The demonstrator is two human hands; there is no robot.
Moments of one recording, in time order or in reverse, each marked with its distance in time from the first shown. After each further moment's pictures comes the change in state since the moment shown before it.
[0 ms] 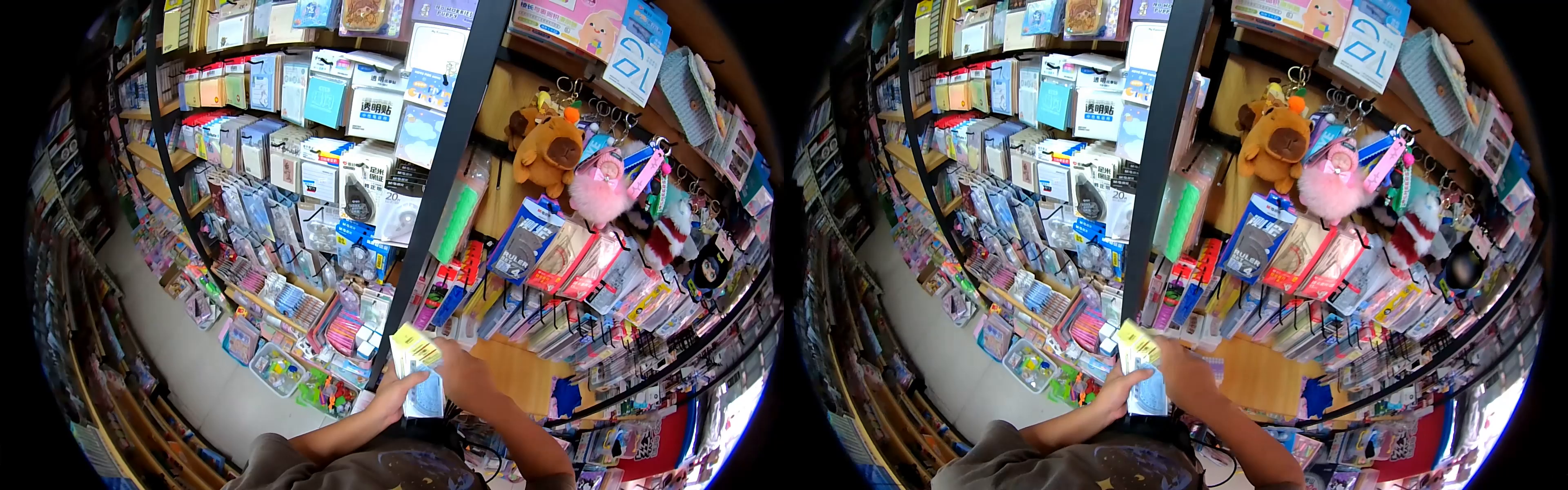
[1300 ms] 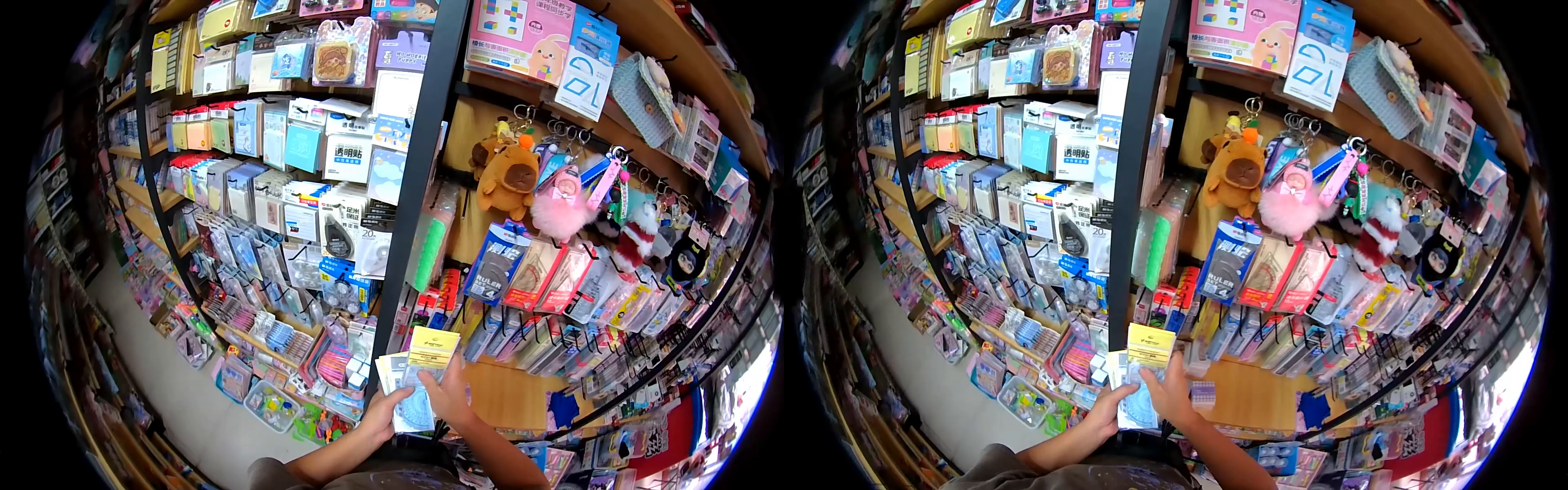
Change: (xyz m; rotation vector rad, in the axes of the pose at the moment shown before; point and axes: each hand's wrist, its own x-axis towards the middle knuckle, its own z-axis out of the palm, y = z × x) left_hand -0.003 0.011 0.007 -0.099 -0.065 -0.068; right_hand 0.007 0.012 0.037 0.784 0.480 0.026
